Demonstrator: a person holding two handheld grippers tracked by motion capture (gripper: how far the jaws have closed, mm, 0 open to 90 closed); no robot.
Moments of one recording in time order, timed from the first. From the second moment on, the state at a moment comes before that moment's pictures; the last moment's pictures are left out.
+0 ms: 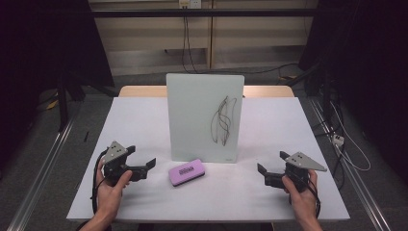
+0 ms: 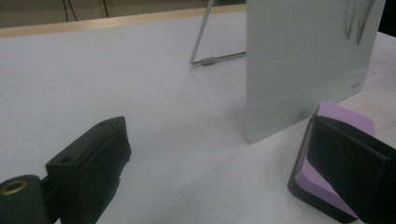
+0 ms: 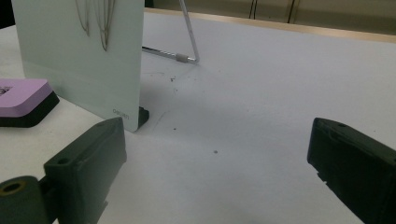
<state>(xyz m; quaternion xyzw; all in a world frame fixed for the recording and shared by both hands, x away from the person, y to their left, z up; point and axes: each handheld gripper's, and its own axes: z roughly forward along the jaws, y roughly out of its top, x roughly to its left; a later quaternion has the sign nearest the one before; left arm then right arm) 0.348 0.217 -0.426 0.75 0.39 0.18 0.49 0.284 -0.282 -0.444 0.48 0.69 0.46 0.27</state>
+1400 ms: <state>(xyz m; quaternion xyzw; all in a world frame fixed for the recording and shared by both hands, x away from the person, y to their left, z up) 0.348 0.187 -0.420 0.83 0.32 0.11 0.45 0.288 -0.278 -0.447 0.47 0.71 0.46 0.26</state>
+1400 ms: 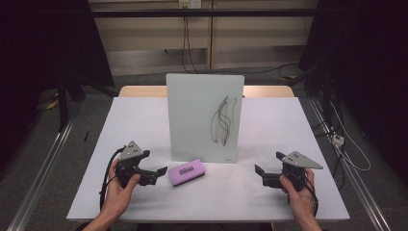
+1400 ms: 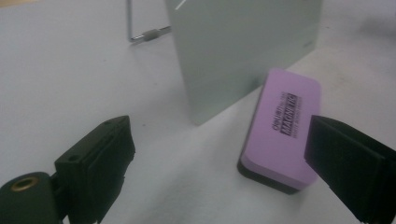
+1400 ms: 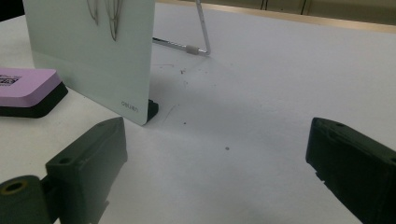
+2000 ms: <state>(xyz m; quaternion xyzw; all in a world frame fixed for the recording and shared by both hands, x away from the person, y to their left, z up) 0.353 0.145 -0.416 0.88 0.24 0.09 0.40 0.290 -0.276 -0.448 0.47 0.71 0.46 0.25</state>
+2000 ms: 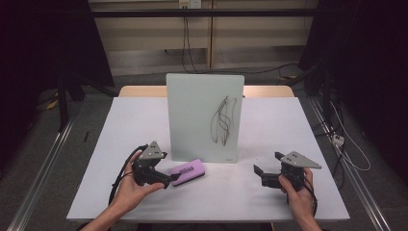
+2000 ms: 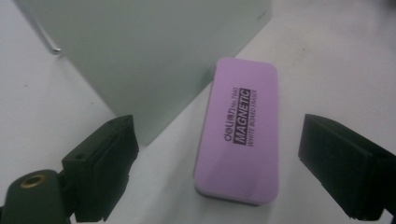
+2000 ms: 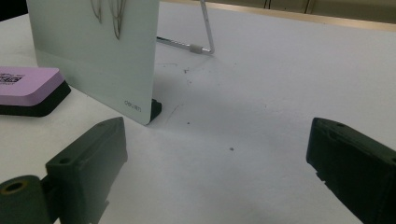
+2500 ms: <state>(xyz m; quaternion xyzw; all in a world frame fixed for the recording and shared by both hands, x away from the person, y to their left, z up) 0.362 0.106 -0.416 0.91 0.19 0.05 0.37 0.290 -0.274 -0.449 0.47 0.71 0.46 0.25</state>
